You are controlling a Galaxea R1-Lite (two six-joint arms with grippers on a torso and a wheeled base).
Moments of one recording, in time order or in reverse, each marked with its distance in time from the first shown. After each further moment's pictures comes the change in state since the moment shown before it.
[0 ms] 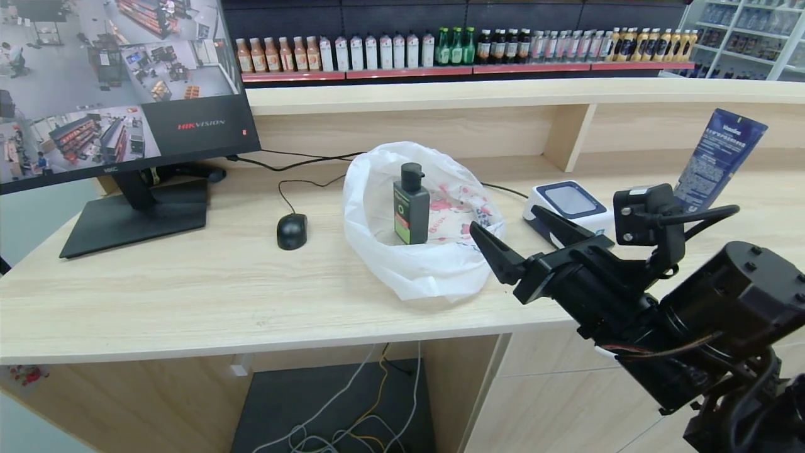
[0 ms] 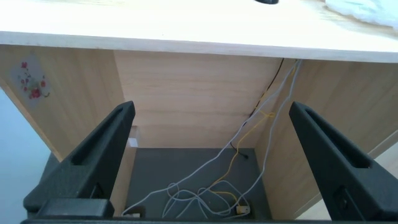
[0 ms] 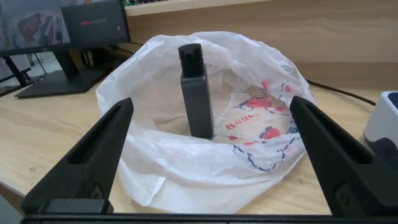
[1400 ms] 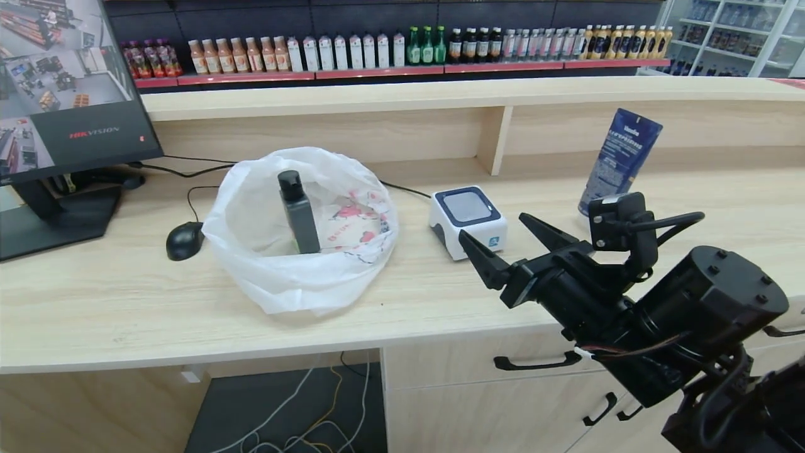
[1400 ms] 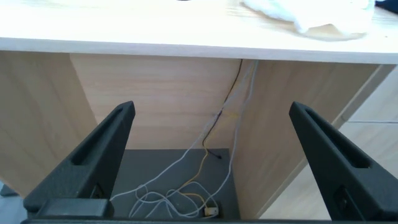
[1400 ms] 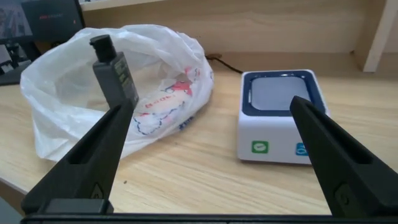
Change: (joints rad) left arm 0.000 0.000 0.000 0.001 0.000 -0.004; right arm 0.001 0.055 -0.021 -0.002 0.000 0.005
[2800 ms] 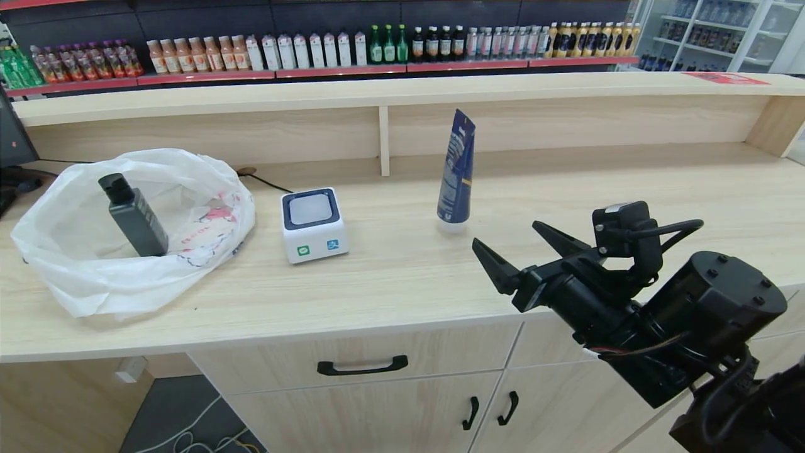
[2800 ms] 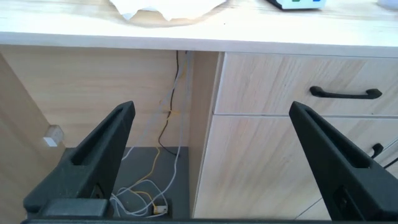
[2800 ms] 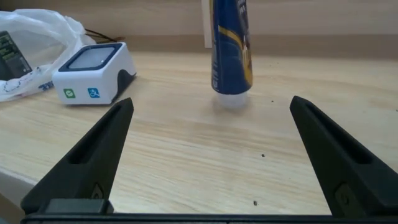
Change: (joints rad) left arm 0.000 0.000 0.000 -0.001 0.000 -0.004; right arm -0.046 0.004 0.039 0.001 -0.001 -0.026
